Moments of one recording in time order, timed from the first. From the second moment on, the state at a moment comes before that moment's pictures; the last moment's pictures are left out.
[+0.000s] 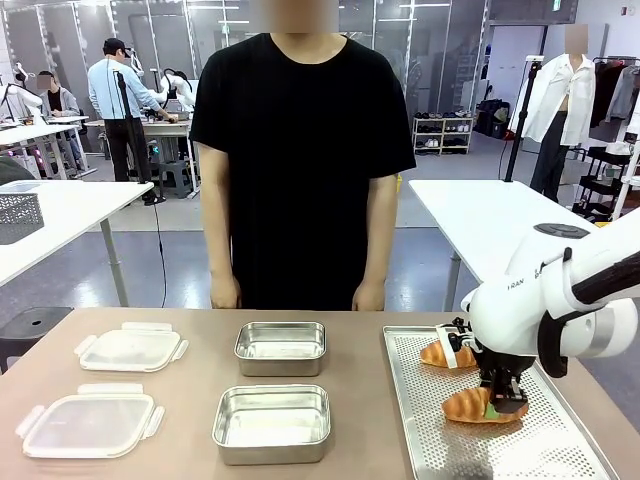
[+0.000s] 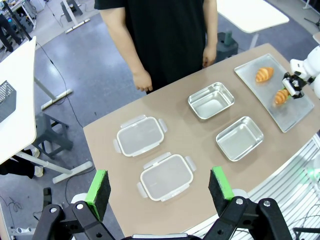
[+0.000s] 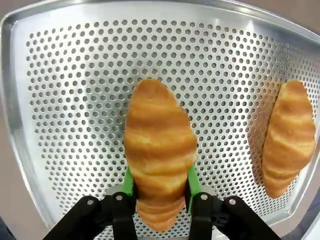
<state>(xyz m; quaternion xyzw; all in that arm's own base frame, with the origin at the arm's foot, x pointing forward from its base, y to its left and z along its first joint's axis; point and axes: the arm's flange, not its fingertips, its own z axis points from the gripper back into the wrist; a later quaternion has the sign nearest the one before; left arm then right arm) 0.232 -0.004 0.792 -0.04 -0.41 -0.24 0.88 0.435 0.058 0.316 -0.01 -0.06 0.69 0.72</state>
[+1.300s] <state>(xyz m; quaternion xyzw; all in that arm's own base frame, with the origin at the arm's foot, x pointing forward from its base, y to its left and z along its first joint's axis) 0.232 -0.004 0.792 -0.04 -0.41 -0.24 0.88 0.329 0.299 0.494 -0.03 -0.06 0.71 0.70</state>
